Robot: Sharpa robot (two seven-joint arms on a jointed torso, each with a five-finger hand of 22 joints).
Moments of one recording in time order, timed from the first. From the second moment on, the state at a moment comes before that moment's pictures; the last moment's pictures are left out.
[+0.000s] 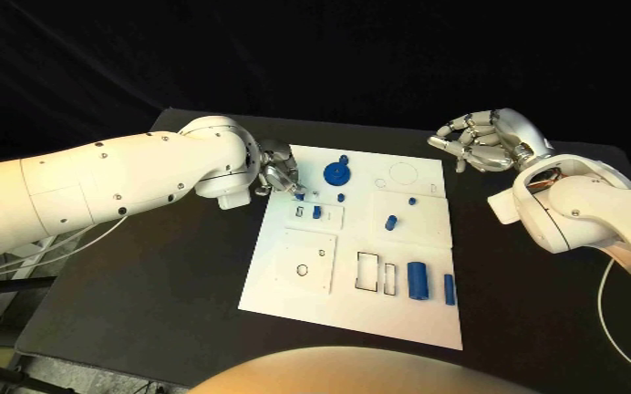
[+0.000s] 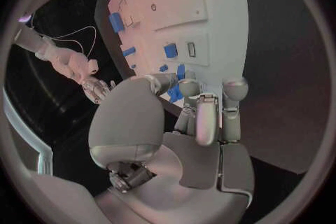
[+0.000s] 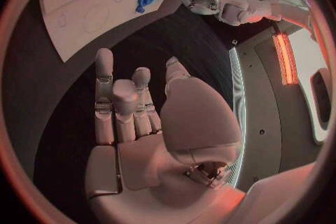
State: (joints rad) left arm 1.26 -0.85 -0.05 1.55 -1.04 0.10 -0.52; left_hand 1.22 -0.17 0.72 0.25 0.15 0.80 0.07 0.82 0.53 1.23 -0.01 1.16 0.74 1.47 -0.06 1.49 1.31 0.14 1.16 0.04 1.28 0.89; right arm 1.29 -0.95 -0.17 1.62 -0.79 -0.64 0.03; right_hand 1.27 -0.10 -0.02 0.29 0.17 0.88 0.13 0.33 0.48 1.13 0.05 0.86 0.85 1.40 -0.02 1.12 0.89 0.16 1.15 0.09 0.48 0.89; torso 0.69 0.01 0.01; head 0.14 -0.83
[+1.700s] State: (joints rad) left arm 1.22 -0.85 -0.07 1.58 -1.15 0.11 -0.52; left_hand 1.16 -0.21 0.81 0.20 0.16 0.81 0.07 0.85 0.53 1.25 -0.02 1.17 0.76 1.47 -0.07 1.49 1.31 0.14 1.17 0.04 1.28 0.90; right arm 1.29 -0.95 -0.17 1.62 -0.79 -0.64 0.04; right_hand 1.27 -0.10 -0.02 0.29 0.17 0.88 0.13 0.34 0.48 1.13 0.05 0.86 0.84 1.40 -0.02 1.11 0.89 0.16 1.15 0.09 0.48 0.89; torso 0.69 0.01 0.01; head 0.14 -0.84
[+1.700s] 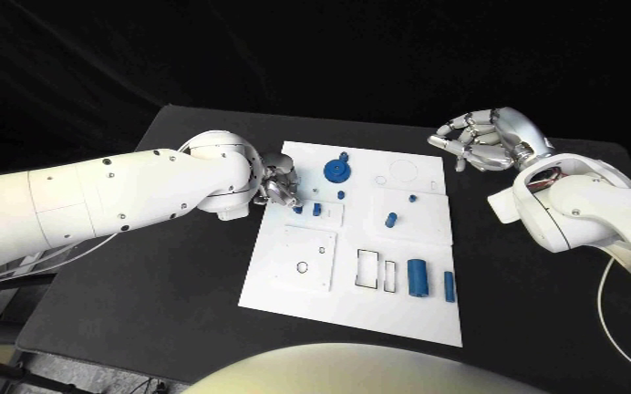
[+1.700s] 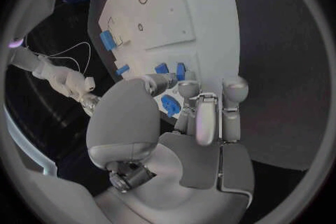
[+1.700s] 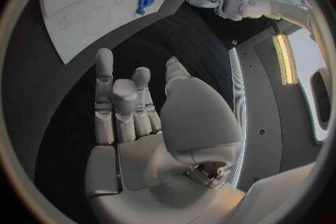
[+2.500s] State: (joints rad) left arm 1.22 -0.84 -0.07 1.57 -1.16 0.12 -0.52; left_hand 1.13 -0.22 0.83 0.18 0.17 0.81 0.07 0.86 0.66 1.26 -0.03 1.18 0.78 1.47 -0.08 1.49 1.31 0.14 1.18 0.03 1.29 0.91; right arm 1.29 -0.95 -0.17 1.62 -0.80 -0.64 0.04; right_hand 1.27 -0.10 -0.02 0.29 0.17 0.88 0.13 0.34 0.48 1.13 0.05 0.86 0.84 1.40 -0.02 1.11 0.89 0.16 1.15 0.09 0.48 0.89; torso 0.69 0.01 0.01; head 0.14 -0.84
